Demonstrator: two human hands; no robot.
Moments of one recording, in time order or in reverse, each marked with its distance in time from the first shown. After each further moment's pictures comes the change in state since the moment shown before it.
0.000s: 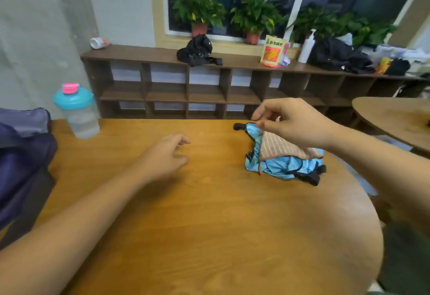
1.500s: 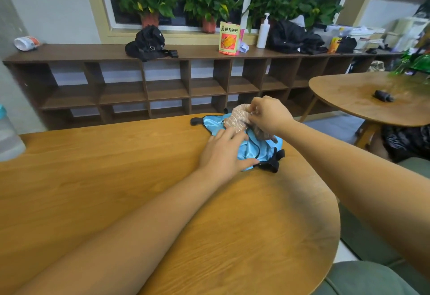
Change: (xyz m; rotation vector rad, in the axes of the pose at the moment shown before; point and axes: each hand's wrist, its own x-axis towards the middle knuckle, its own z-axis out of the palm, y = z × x) left_hand 0.061 0.193 0.156 0.048 0.172 0.497; right_hand 0.021 0.181 0.041 -0.261 0.250 0.412
